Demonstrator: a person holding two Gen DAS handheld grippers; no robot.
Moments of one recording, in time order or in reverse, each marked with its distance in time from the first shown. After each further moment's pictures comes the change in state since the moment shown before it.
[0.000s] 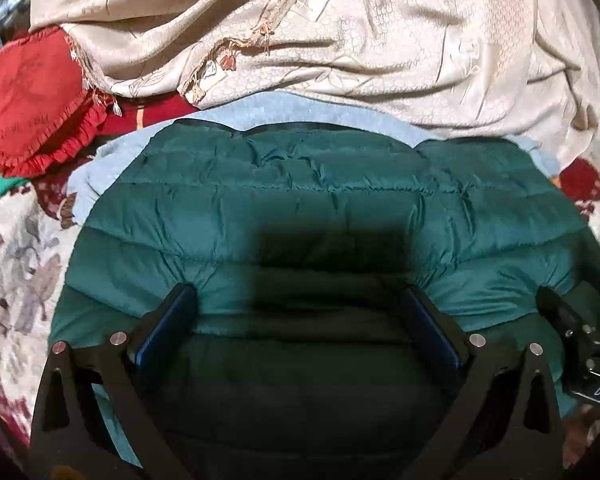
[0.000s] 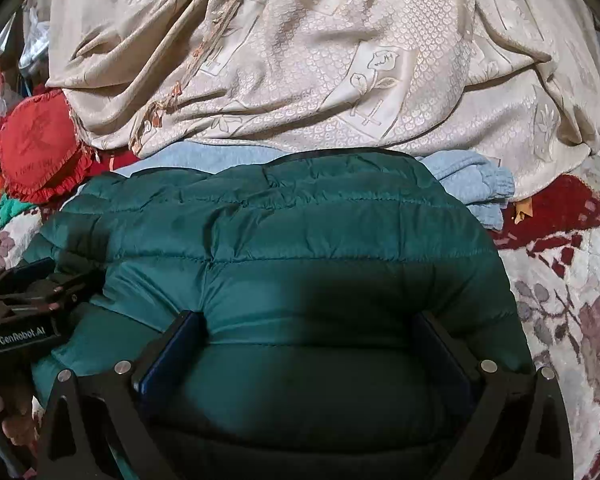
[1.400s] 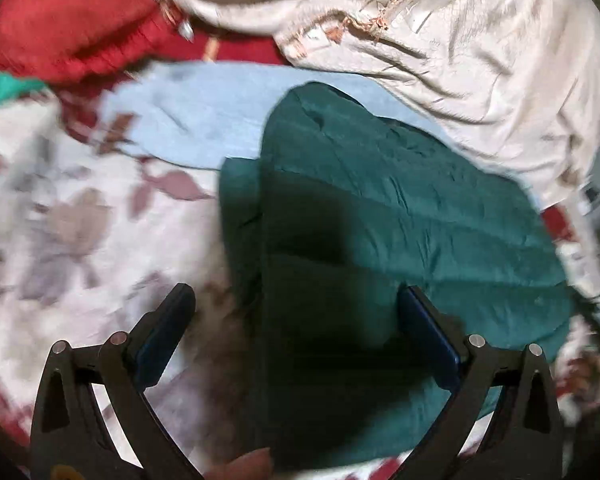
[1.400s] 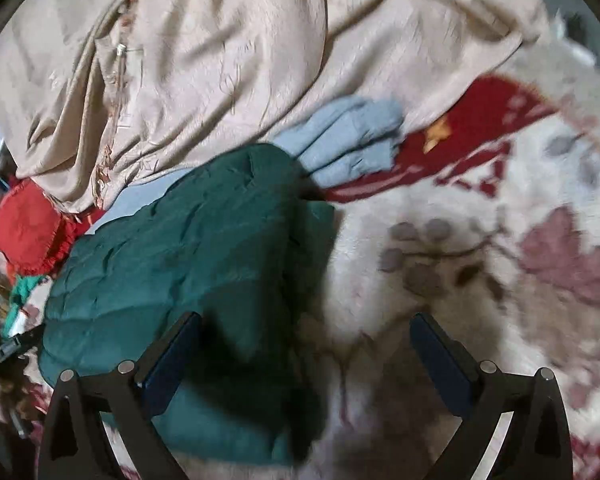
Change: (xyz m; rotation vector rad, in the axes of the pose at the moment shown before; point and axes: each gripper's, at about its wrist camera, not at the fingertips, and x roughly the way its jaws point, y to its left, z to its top) left arm 0.003 0.162 -0.024 -0.232 0.126 -0.267; right arm -0.011 -0.160 -0.005 0.322 0.134 0.166
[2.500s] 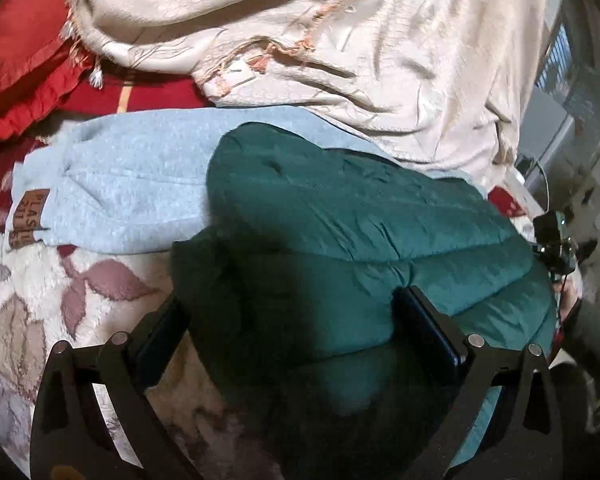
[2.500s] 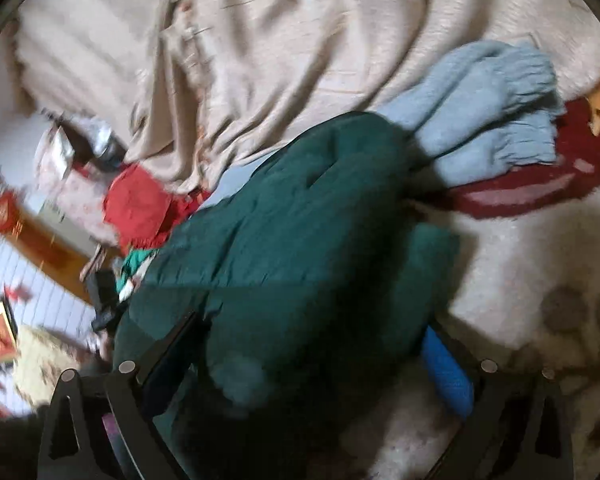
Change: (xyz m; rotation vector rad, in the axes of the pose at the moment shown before) left arm 0.032 0.020 0.029 0.259 -0.147 -0.229; right arm 0.067 -0.028 0.031 -0.099 0.074 0.518
